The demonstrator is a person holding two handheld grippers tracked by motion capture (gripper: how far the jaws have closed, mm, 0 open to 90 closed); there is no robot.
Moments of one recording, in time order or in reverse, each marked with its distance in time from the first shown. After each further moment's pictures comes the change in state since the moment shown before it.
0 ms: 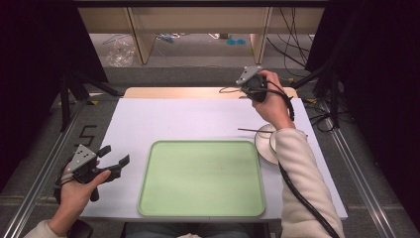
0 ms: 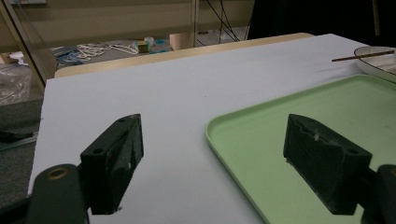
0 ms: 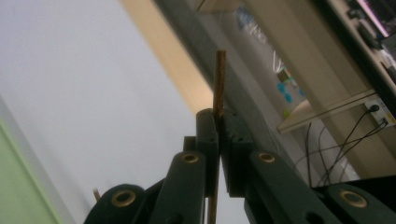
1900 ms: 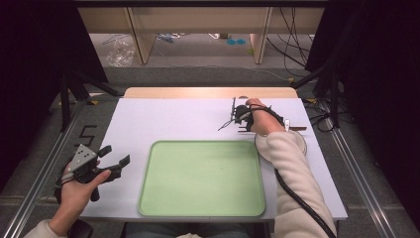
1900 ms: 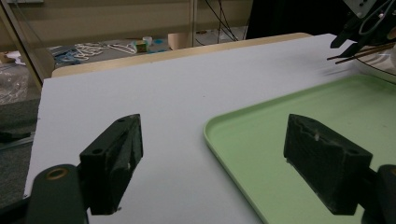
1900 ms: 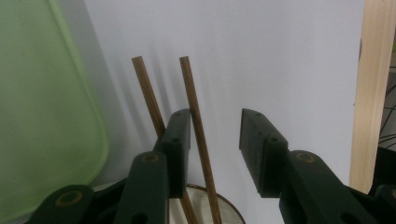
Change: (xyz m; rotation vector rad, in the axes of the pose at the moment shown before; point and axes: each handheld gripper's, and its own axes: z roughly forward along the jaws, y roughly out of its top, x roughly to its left) left arm 0.000 0.000 0.001 -0.002 -0.008 0.000; right arm 0.047 -0.050 0.100 0.528 0.276 -0.355
